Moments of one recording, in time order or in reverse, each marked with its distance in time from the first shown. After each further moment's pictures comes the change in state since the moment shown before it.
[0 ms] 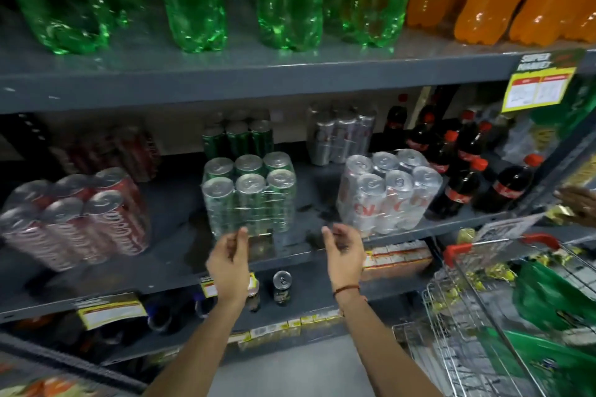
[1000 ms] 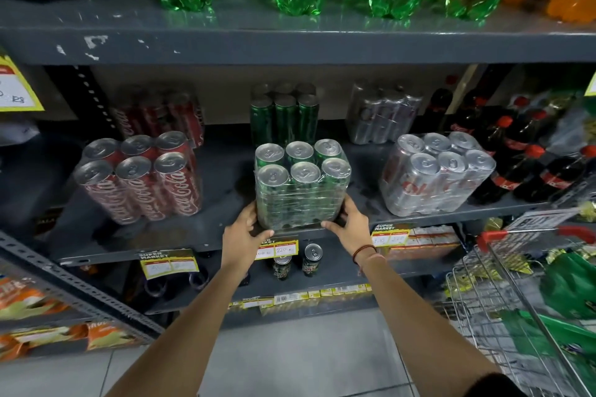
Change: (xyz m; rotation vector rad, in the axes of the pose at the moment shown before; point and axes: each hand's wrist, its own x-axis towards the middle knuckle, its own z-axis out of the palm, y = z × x) left_hand 0.043 -0.033 -0.081 0.326 -0.431 0.020; right_hand -0.011 -0.002 0.043 -0.378 -0.550 0.053
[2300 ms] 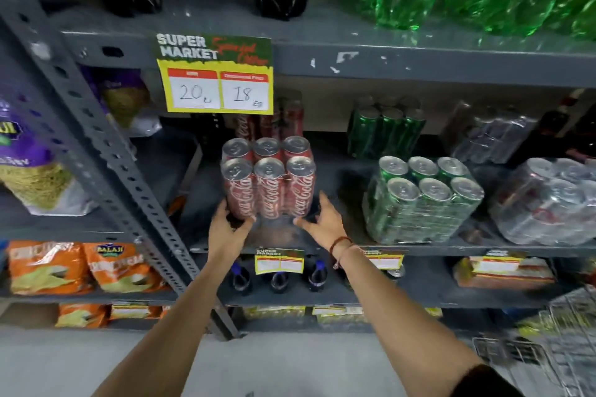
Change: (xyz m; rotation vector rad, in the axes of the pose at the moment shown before) left_hand 0.028 -0.105 -0.210 -0.156 0.265 -0.160; right_hand -0.004 -0.129 0.234 -0.034 -0.244 0.014
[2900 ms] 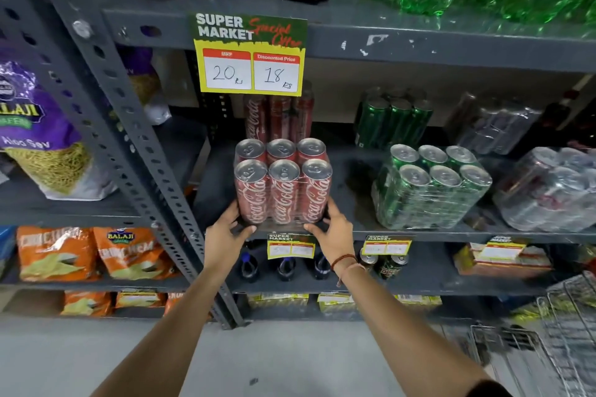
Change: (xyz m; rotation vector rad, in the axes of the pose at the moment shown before) left_hand -0.026 -0.022 -0.038 0.180 -0.075 0.174; right_hand -0.051 0.010 0.025 -0.045 0.191 -0.104
